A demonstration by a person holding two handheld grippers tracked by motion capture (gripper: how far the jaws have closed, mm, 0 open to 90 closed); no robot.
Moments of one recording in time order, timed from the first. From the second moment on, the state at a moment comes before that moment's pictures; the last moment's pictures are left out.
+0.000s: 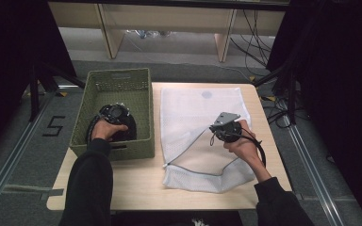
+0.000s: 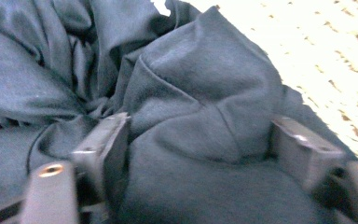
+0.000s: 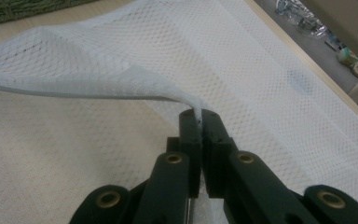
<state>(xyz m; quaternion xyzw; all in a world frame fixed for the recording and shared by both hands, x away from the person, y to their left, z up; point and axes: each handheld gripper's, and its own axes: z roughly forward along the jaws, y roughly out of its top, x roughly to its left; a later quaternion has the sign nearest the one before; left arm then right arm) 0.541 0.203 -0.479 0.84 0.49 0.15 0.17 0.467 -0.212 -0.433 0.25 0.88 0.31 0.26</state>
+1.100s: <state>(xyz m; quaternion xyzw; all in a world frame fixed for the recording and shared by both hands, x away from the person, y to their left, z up) 0.545 0.232 -0.492 0.77 0.59 0.13 0.18 0.470 -0.211 -0.433 0.24 0.88 0.31 0.26</state>
